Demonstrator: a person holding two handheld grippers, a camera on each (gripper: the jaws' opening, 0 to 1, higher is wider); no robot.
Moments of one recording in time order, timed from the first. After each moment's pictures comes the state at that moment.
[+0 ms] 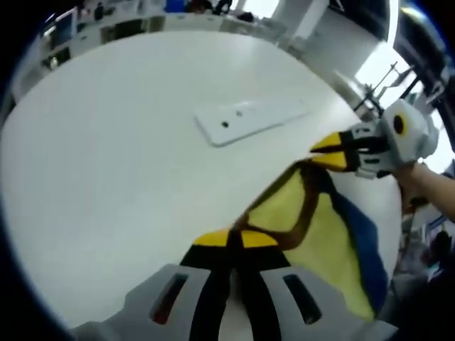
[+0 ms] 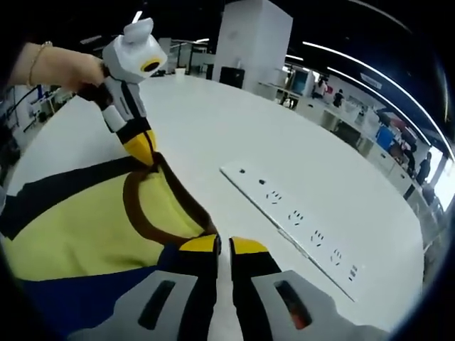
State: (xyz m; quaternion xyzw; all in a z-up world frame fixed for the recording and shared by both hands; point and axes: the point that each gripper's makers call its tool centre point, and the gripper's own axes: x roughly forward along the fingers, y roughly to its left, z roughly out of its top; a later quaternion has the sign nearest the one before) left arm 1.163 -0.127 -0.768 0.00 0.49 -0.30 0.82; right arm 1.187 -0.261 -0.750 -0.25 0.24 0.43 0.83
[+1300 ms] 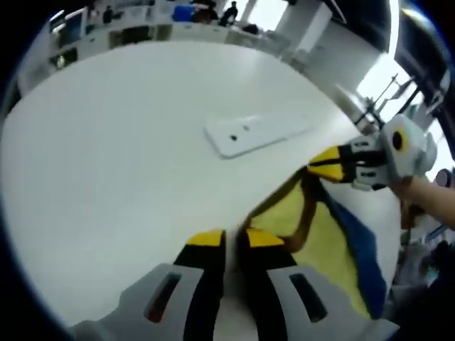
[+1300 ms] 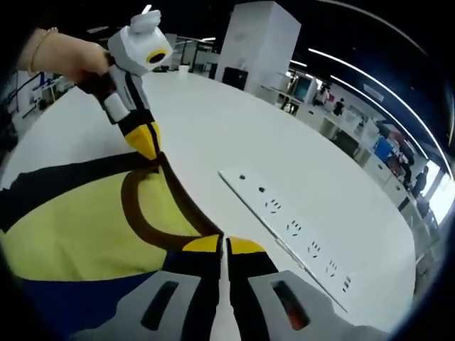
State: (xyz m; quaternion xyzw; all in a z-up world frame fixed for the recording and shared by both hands) left arm 1.172 -0.118 -0.757 -0.03 0.47 -0.29 0.84; right arm 1.198 -0.258 -0.747 -0.27 0.23 0.42 0.84
